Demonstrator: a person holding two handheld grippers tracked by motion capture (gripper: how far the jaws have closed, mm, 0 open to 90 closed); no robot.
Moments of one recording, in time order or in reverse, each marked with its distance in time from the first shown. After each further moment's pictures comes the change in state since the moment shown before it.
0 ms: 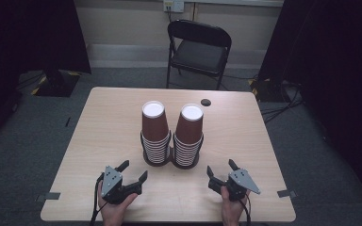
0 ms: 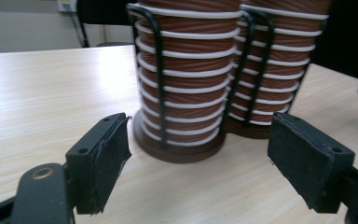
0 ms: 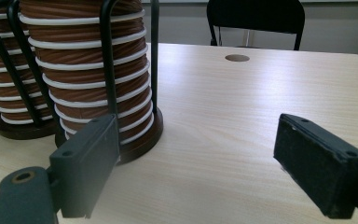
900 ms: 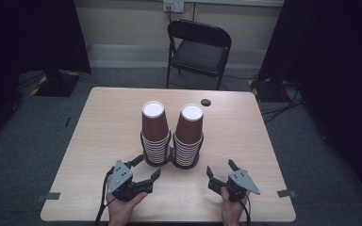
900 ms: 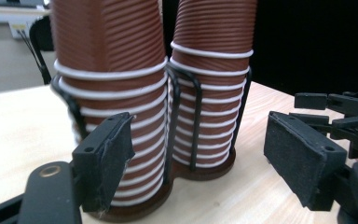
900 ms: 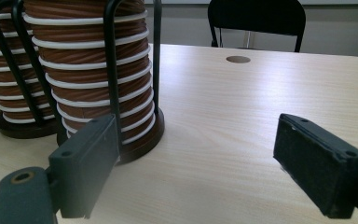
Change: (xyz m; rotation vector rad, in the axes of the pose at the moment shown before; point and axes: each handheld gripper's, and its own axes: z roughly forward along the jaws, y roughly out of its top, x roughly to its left) left arm -0.030 0.040 0.006 -0.056 -0.141 0.054; right arm 0.001 0.000 -0.001 -0.009 0.000 -0.006
